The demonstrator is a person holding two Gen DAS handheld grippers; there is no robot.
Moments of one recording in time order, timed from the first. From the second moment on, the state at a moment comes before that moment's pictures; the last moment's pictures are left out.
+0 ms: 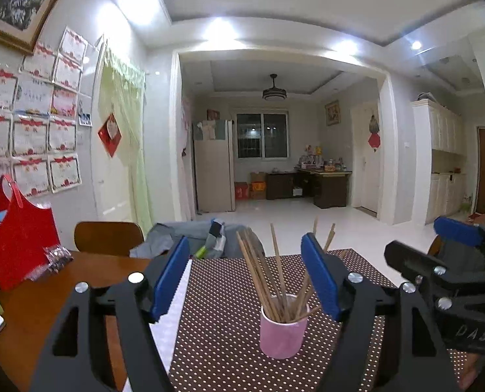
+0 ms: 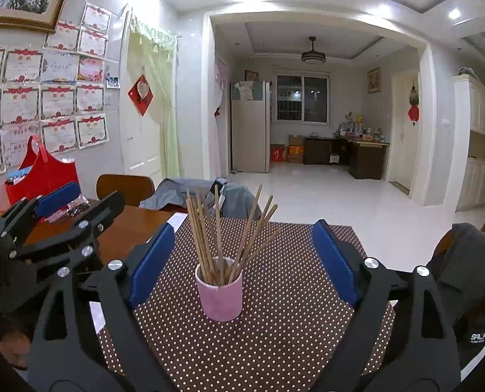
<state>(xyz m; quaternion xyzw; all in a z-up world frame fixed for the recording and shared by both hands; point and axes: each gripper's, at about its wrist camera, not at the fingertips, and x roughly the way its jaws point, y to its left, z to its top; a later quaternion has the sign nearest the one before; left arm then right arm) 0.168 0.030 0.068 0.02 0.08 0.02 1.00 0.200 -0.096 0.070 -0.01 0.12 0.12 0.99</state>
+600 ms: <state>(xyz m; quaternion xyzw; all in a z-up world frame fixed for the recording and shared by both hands) 0.159 0.033 0.078 0.03 0.06 0.02 1.00 0.193 -0.098 0.081 -0.01 0.12 0.12 0.99</state>
